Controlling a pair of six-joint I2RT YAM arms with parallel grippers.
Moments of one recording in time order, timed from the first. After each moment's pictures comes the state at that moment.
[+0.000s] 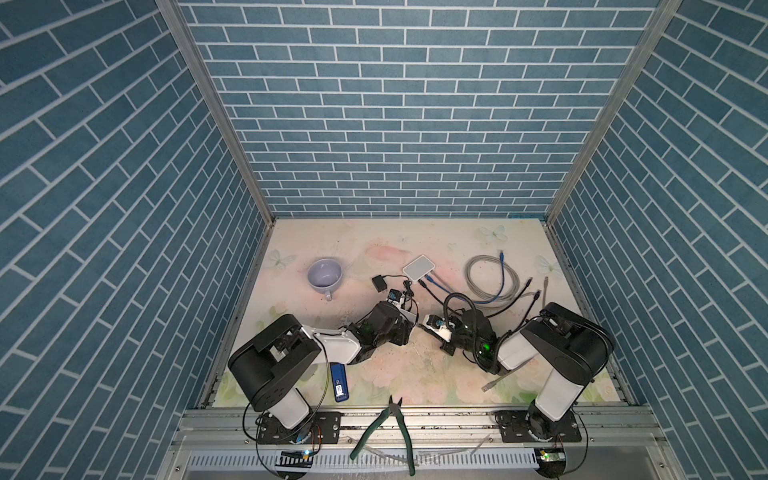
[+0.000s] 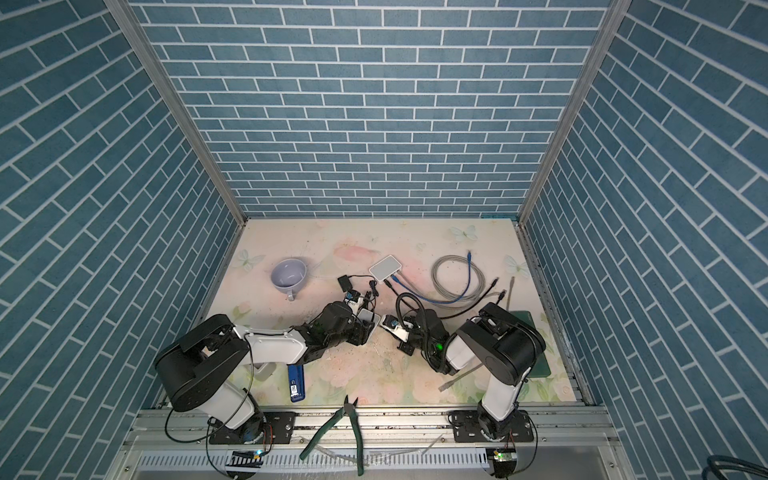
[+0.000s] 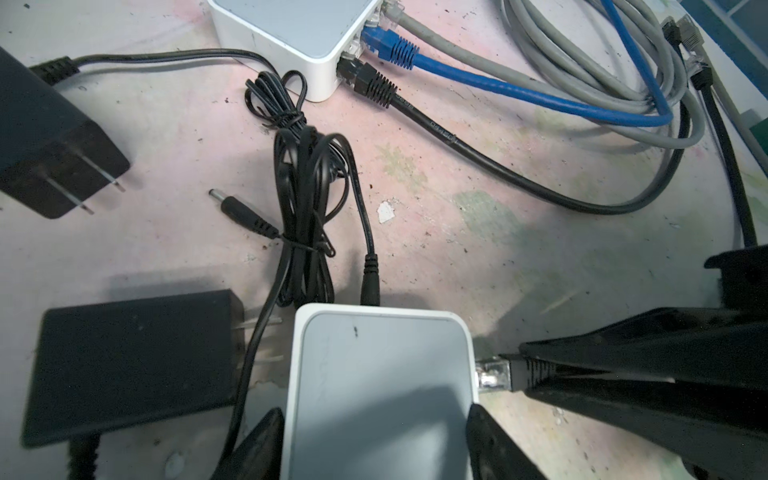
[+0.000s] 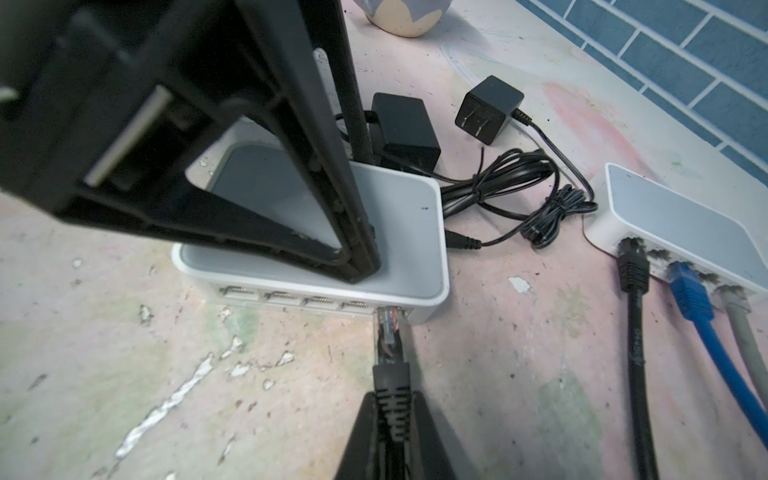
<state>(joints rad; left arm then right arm) -0.82 1.60 0.55 0.34 -0.05 -0.42 0.75 1.74 0.33 0.93 -0.30 -0.42</state>
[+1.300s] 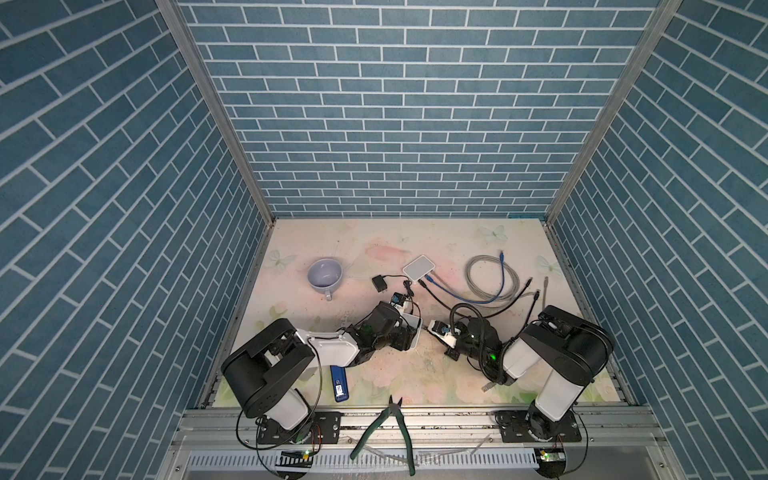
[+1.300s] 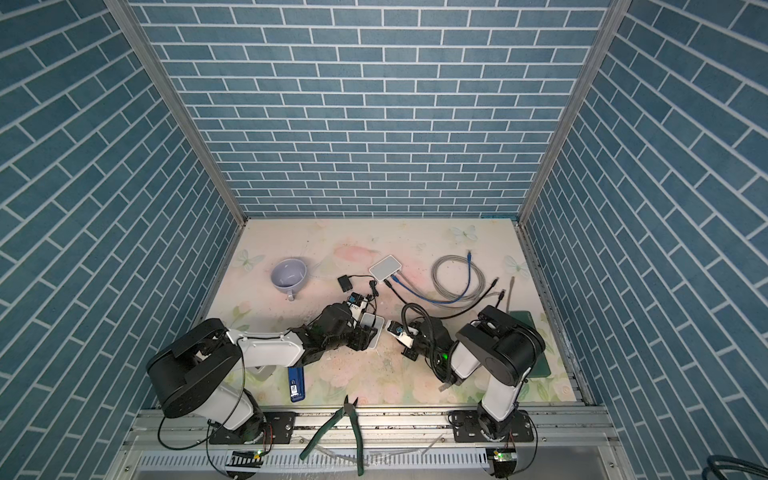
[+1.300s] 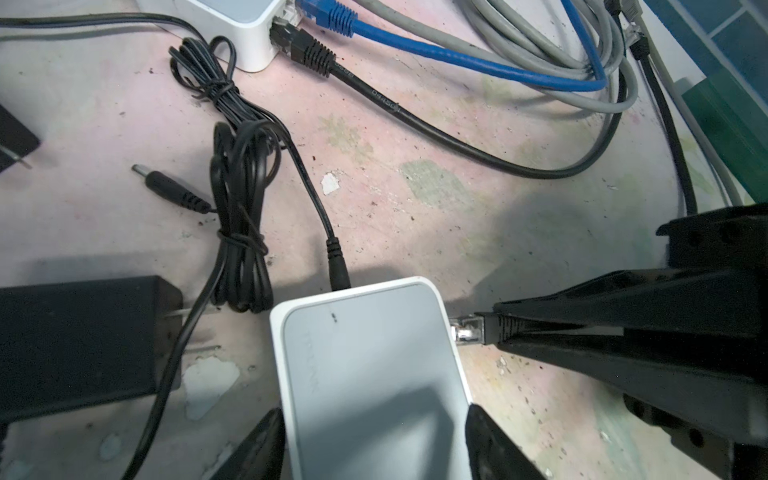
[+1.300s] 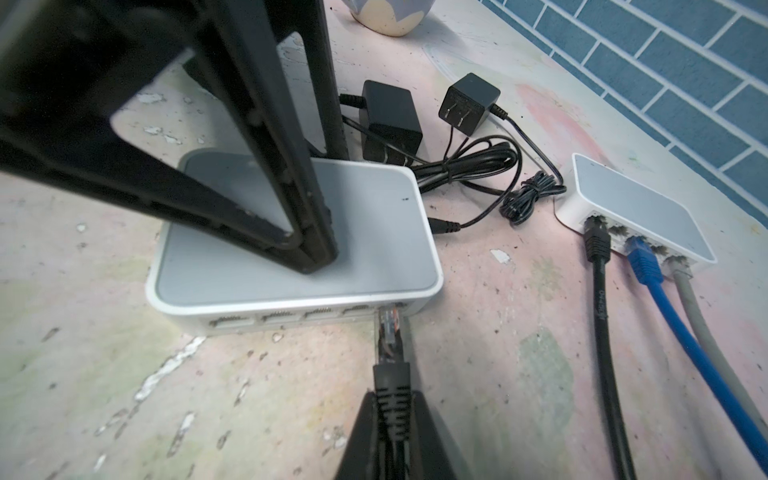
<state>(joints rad) -0.83 1.56 0.54 0.30 0.03 -0.40 0.77 1.74 0.23 1.06 -0.23 -0.42</state>
